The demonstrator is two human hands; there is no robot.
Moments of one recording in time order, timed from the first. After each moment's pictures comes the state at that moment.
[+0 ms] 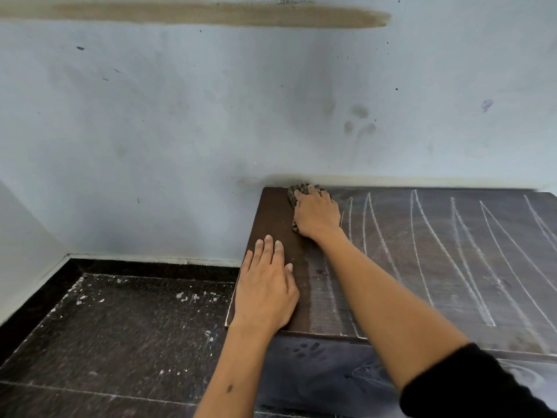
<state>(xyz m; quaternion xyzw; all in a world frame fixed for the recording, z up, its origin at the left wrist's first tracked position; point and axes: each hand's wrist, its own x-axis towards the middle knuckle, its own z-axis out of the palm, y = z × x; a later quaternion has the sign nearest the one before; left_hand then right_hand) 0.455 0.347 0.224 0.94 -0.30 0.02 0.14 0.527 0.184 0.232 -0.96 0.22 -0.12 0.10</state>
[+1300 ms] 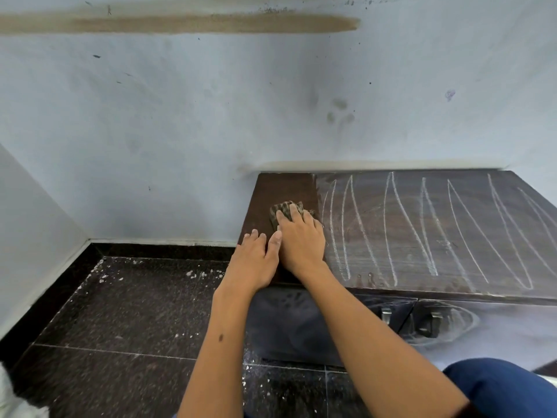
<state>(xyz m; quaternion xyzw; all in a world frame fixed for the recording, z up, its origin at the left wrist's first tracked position) 0.431 0.365 0.246 0.93 -0.23 -0.13 0.24 0.411 0.261 0.238 -0.97 0.20 -0.07 0.12</state>
